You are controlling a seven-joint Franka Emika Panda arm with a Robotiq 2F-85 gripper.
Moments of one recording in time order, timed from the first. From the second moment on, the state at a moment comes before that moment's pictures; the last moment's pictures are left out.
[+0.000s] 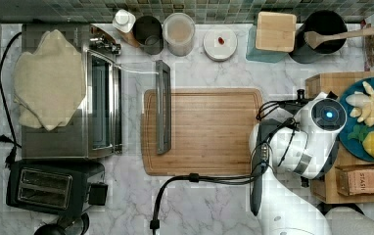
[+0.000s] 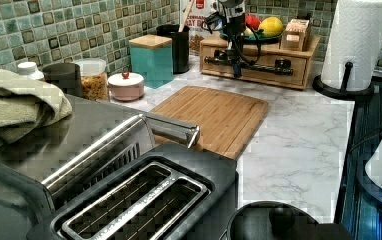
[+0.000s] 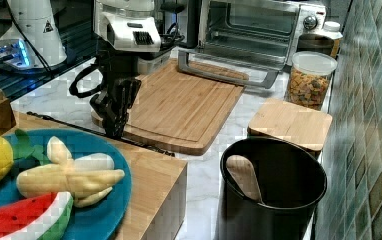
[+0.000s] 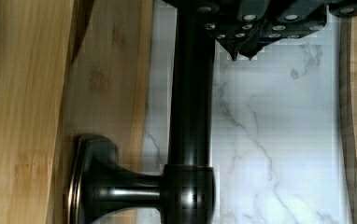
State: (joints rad) arm -0.24 0.37 -0.25 -2.09 -0.13 0.85 -1.23
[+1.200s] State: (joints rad) arm -0.22 0.37 -0.28 -2.09 -0.13 0.85 -1.22
